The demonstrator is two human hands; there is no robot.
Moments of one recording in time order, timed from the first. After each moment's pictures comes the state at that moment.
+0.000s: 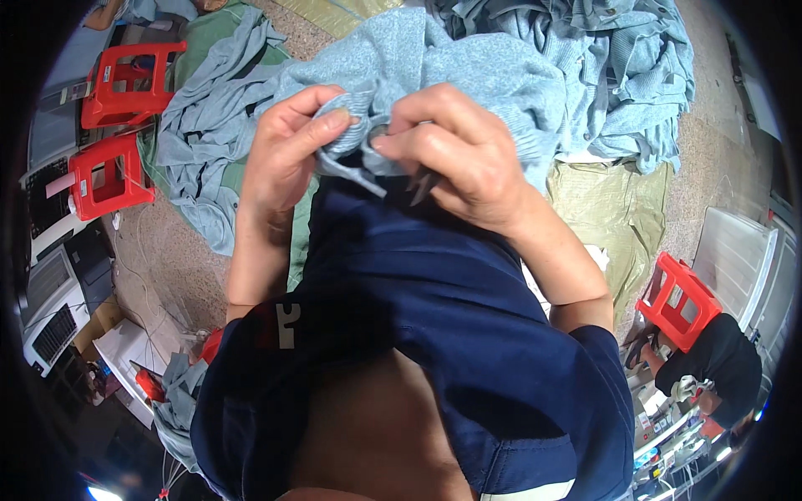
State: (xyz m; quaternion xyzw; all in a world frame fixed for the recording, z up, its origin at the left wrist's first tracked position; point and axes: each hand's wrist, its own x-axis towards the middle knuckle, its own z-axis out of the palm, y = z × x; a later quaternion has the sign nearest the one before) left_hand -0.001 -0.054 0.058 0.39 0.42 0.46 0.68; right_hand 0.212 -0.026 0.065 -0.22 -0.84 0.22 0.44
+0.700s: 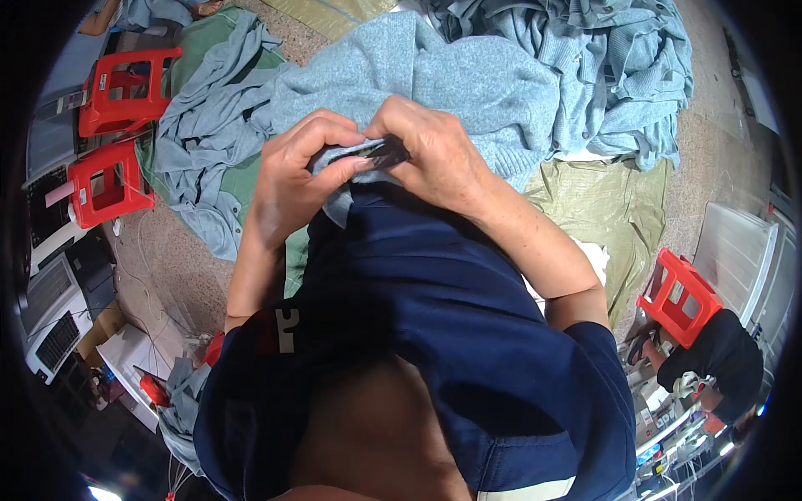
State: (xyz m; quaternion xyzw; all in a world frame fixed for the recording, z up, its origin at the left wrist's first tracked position) left_hand -0.001 -0.059 0.053 0.73 0.46 0.37 0.34; right_hand 0.192 -0.026 0.027 -0.32 -0.79 0.38 0.35
